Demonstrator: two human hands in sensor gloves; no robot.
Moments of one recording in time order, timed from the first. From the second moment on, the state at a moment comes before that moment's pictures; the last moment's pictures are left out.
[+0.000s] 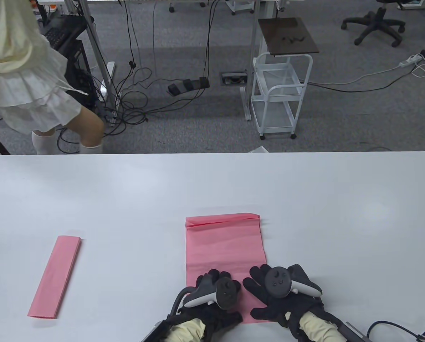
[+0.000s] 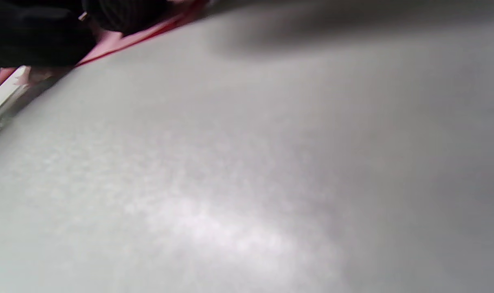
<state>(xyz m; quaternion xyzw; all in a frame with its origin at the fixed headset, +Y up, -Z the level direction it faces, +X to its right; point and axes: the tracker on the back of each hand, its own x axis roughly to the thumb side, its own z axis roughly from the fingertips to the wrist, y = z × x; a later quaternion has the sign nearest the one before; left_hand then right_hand) -0.045 -0.805 -0.264 -0.36 -0.24 0.05 0.90 0.163 -0.806 -0.281 0.21 0.36 0.90 0.15</state>
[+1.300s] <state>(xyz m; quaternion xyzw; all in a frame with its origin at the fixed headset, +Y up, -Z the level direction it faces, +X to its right) -0.142 -0.804 -0.362 -0.34 -0.12 0.07 0.93 0.163 -0.807 -0.281 0.21 0.37 0.89 0.15</state>
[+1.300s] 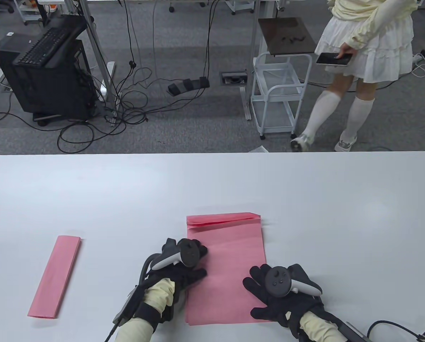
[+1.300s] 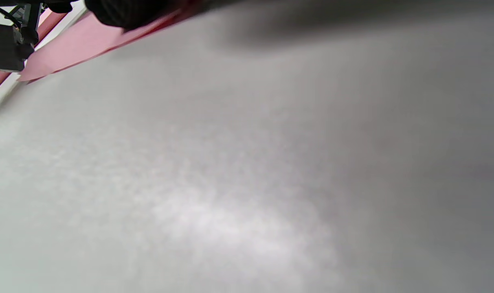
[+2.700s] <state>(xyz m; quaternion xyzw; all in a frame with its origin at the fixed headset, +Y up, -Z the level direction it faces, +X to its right) -0.106 -0.792 -0.429 -0.31 -0.05 0.18 0.93 0.164 -0.802 -0.282 0.19 0.36 0.90 0.18</state>
